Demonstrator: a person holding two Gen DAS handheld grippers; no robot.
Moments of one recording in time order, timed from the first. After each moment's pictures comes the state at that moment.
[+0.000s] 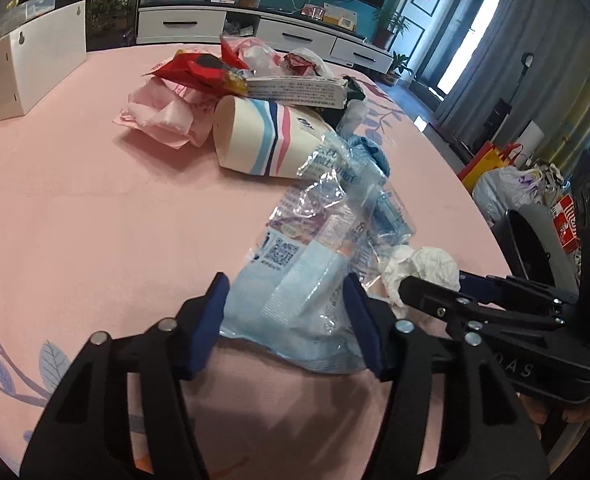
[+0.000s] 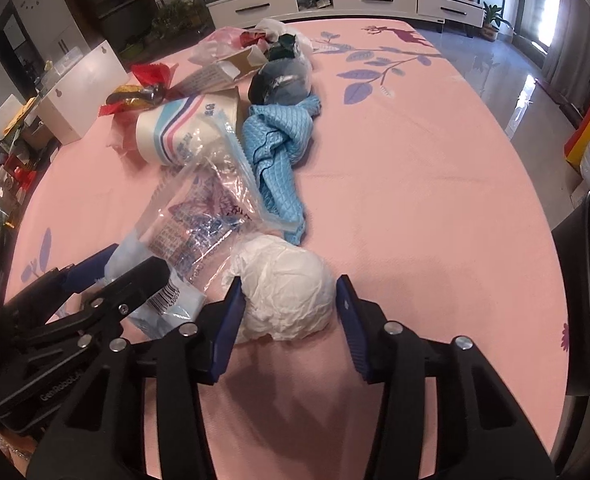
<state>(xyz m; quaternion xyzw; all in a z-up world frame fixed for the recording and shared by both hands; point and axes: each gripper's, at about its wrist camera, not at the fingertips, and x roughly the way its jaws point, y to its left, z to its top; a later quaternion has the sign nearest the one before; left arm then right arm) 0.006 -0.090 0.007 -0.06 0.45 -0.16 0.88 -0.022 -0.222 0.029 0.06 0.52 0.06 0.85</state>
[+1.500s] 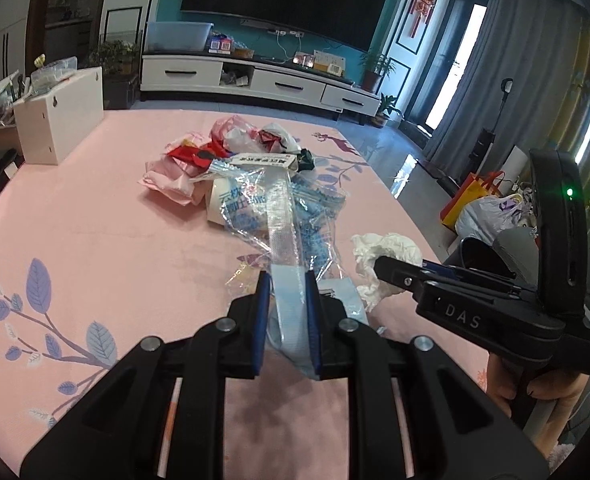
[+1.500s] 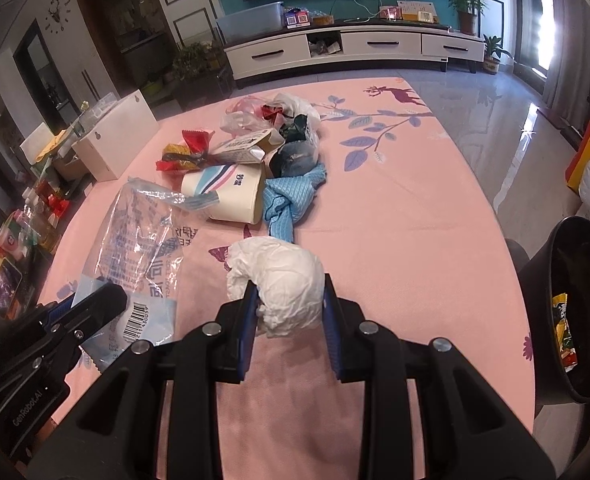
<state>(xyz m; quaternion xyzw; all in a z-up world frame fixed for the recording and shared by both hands) -0.065 -0.090 0.085 -0.07 0.37 -0.15 0.92 -0.055 -0.236 0.090 0.08 0.44 0.08 0.89</state>
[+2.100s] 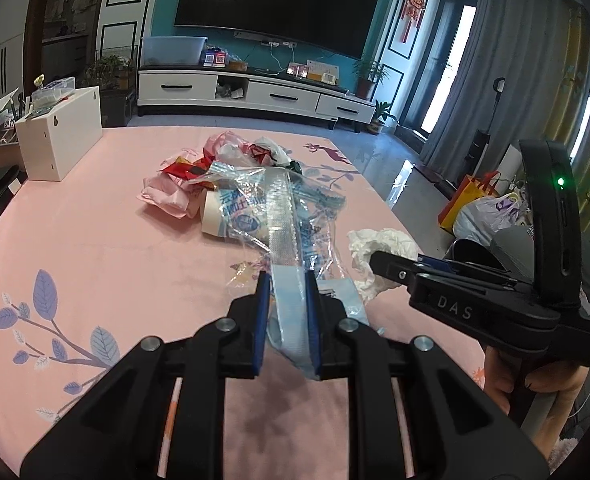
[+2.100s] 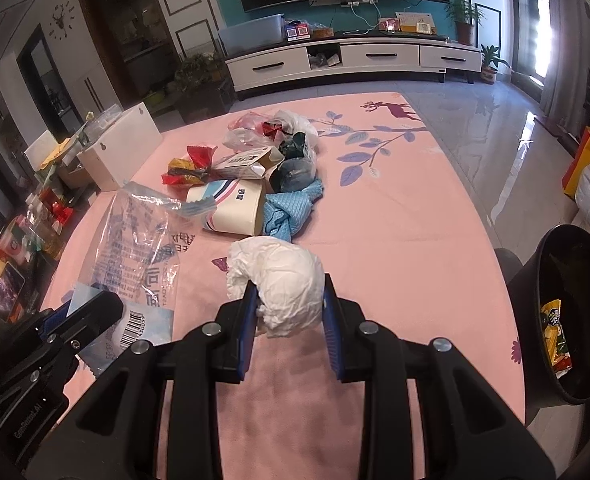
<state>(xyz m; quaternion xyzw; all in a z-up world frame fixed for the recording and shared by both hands) -0.073 -0.093 0.097 -0.06 0.35 -0.16 0.92 -0.062 -0.238 0.102 0.07 0.42 0.08 0.90</state>
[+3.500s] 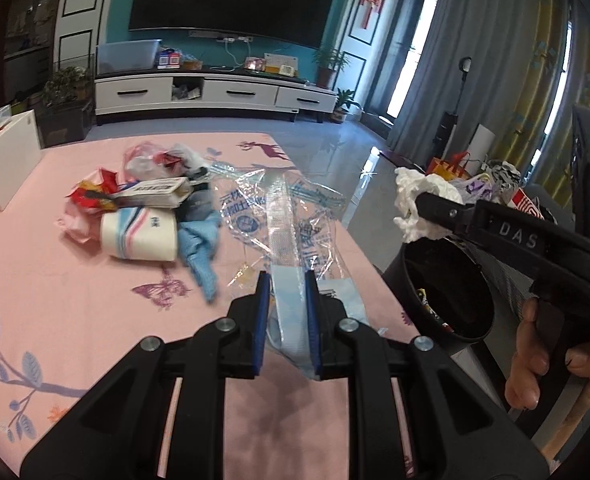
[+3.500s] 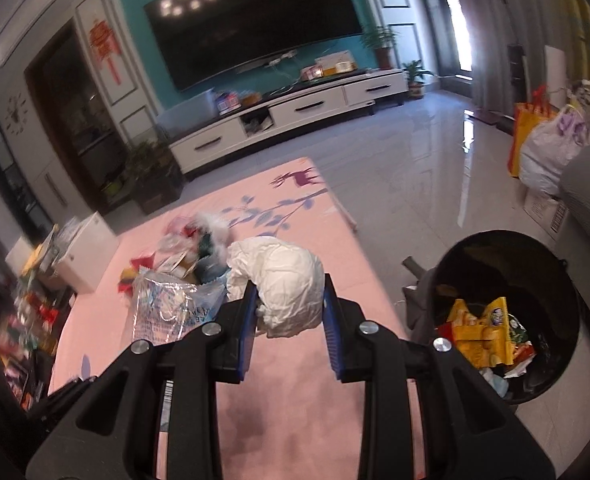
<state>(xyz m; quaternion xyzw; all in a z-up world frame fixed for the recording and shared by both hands) -0.055 -0.188 0.106 -0.03 0.35 -0.22 0.91 -0.100 -0.360 0.152 0.18 0.32 -0.04 0.93</state>
